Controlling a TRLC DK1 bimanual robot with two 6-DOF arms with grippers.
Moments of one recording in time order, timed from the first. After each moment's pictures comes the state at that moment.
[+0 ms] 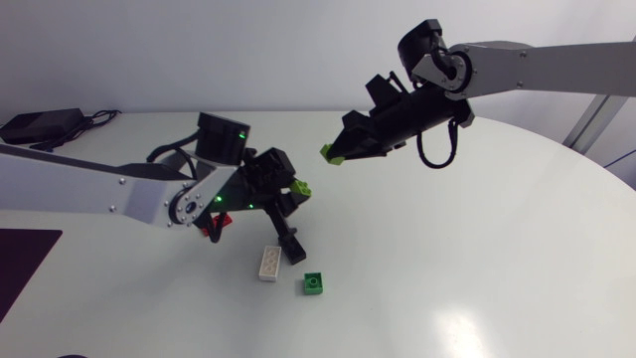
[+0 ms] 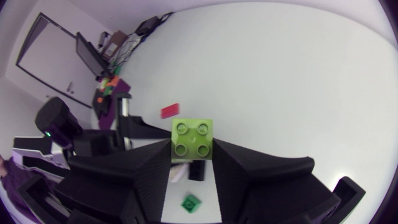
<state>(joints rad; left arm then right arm) -0.50 1.70 0.90 0.21 0.23 0.59 0.33 1.83 1.52 -0.58 -0.65 0.08</state>
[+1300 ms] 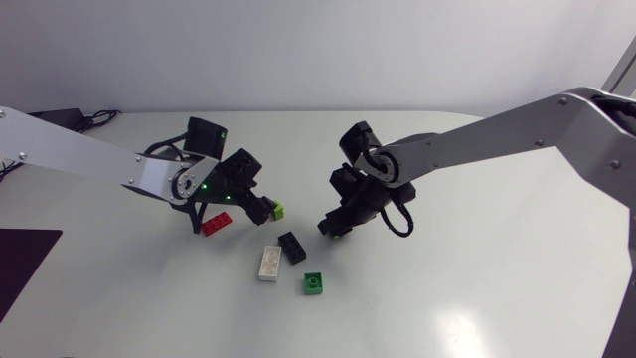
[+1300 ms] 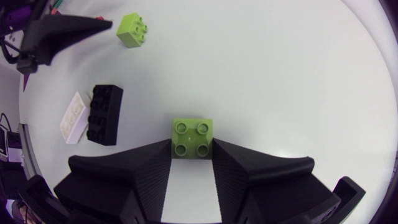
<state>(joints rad) -0.30 1.88 1.02 0.08 0.22 0.51 0.50 2.00 1.28 -0.41 -0.18 -0.08</state>
